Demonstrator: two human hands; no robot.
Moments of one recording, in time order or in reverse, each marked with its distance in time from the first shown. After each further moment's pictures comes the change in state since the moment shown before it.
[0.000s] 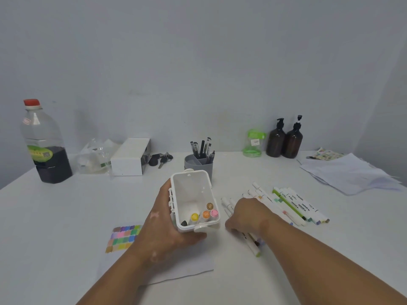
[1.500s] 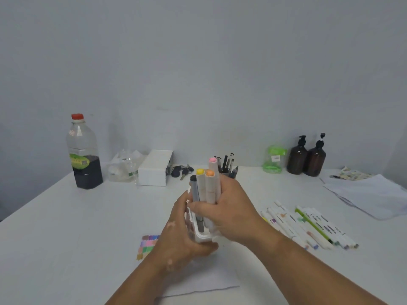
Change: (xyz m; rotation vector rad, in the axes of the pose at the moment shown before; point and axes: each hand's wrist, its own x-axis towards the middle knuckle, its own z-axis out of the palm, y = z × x) left_hand -0.005 0.003 -0.023 -0.088 -0.034 -0.129; right_hand -0.079 -0.109 -0.040 0.929 0.295 -0.756
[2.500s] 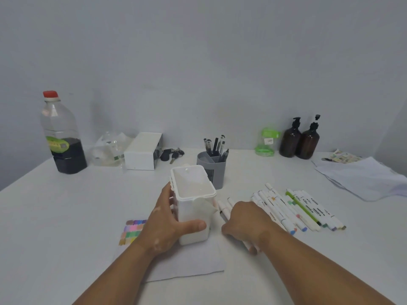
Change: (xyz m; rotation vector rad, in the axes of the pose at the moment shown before) left_hand 0.012 -0.027 0.005 0.007 0.034 -0.217; right_hand -0.015 0.115 -0.037 -0.952 -0.252 0.660
